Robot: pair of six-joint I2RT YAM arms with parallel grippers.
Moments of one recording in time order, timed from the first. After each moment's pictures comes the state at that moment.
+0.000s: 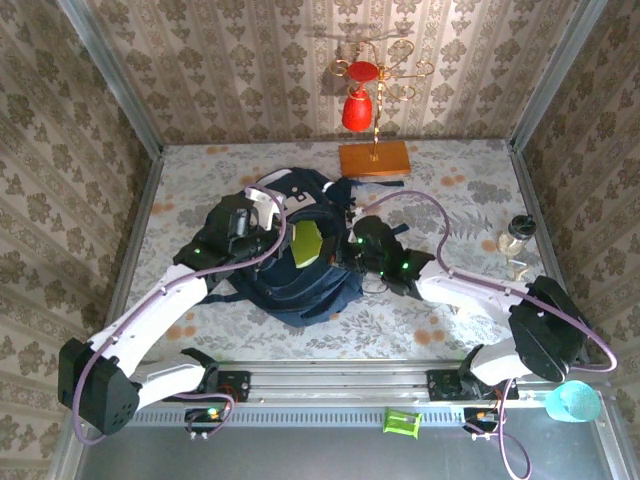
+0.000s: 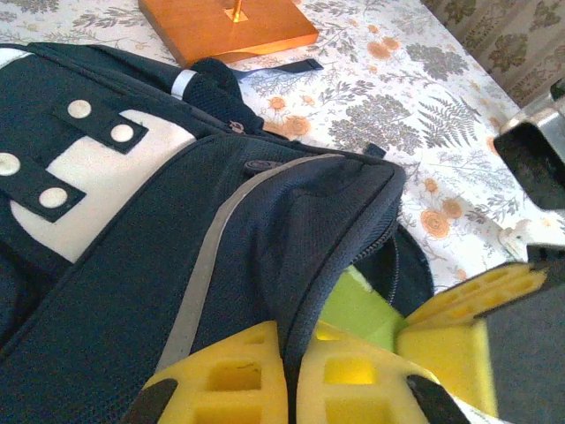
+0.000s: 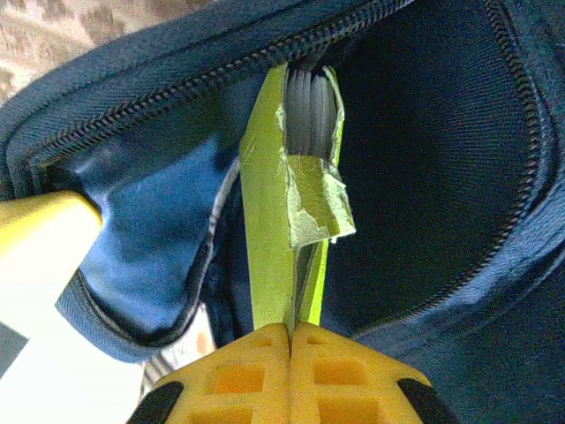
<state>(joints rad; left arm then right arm) -0.57 1.12 0.89 -0.32 0.25 -0.24 0.80 1.43 0.84 0.11 -0.07 1.03</state>
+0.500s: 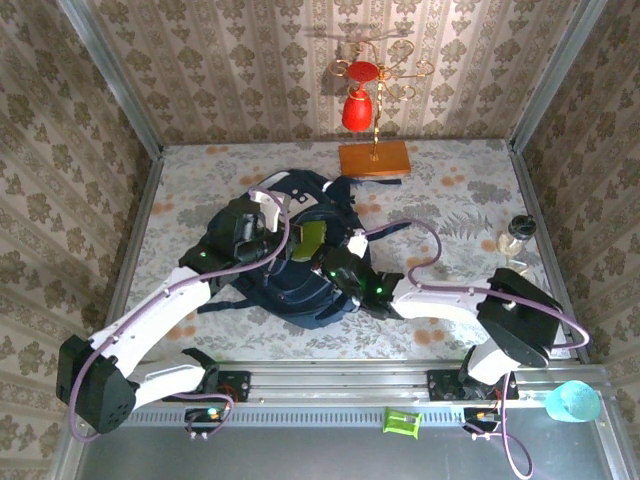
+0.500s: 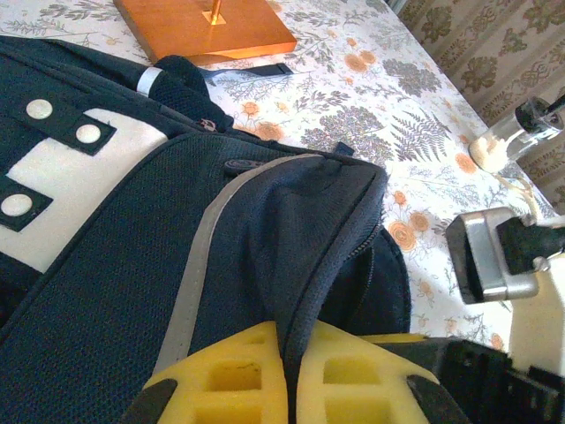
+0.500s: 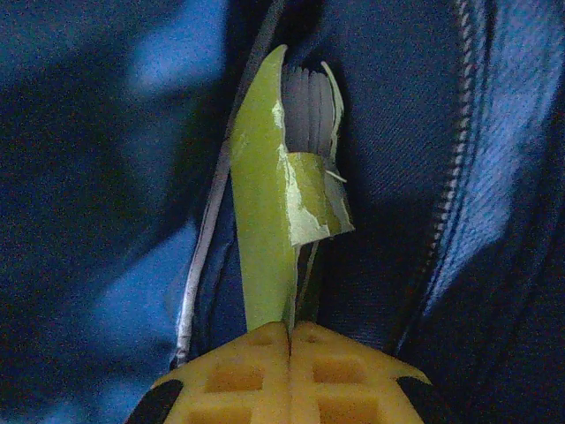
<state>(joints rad) -0.63 1.12 0.87 -0.26 0.22 -0.34 0.99 1.58 0.83 0.26 0.44 1.33</state>
